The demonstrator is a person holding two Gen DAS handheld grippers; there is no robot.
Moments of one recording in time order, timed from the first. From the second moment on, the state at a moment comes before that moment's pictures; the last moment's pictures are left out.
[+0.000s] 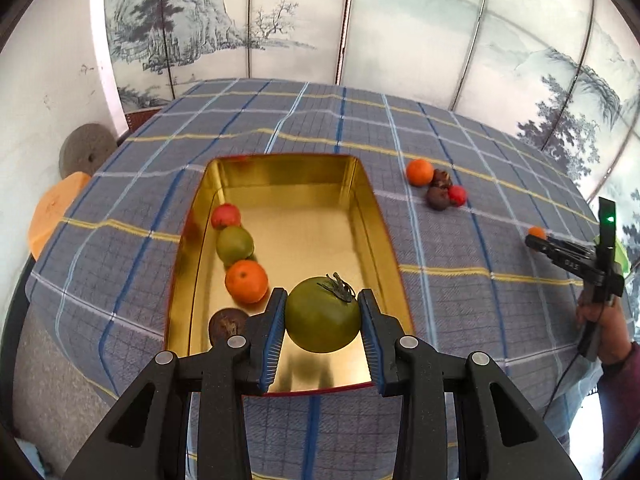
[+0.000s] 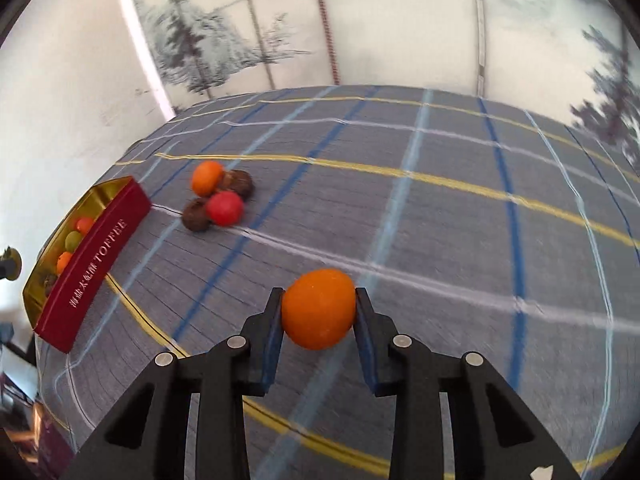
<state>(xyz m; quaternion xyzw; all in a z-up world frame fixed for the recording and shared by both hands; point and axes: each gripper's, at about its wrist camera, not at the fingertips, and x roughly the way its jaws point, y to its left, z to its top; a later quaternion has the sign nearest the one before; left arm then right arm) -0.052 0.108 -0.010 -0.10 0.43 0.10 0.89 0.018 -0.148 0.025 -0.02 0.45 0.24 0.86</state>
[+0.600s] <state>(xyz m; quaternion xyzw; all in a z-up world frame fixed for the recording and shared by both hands) -0.042 0.109 -0.042 -0.10 0.44 0.09 0.89 0.017 -0.156 0.017 -0.02 0.46 0.22 0.86</state>
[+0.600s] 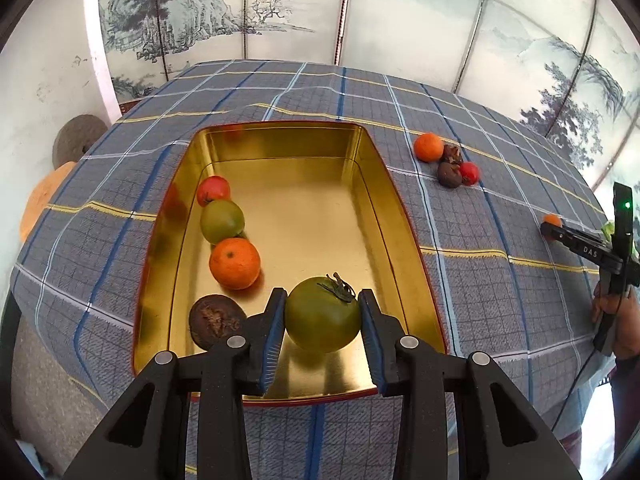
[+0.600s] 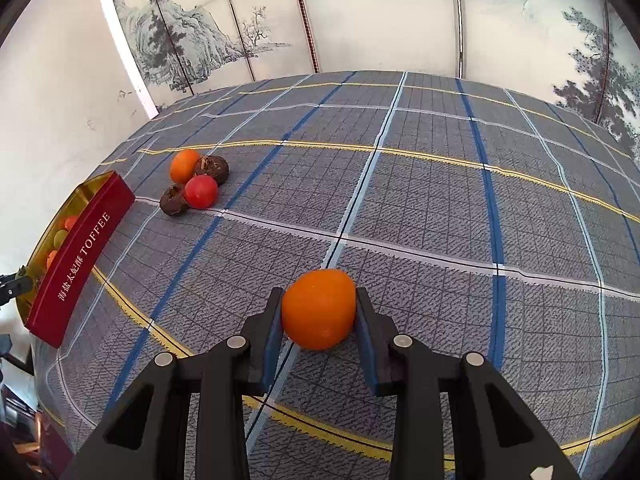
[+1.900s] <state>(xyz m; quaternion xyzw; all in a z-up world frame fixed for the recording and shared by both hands) -0.048 0.092 -0.027 -0.03 0.40 0.14 0.90 0.007 -0.144 0.020 -0.03 0.46 0.23 0.86</state>
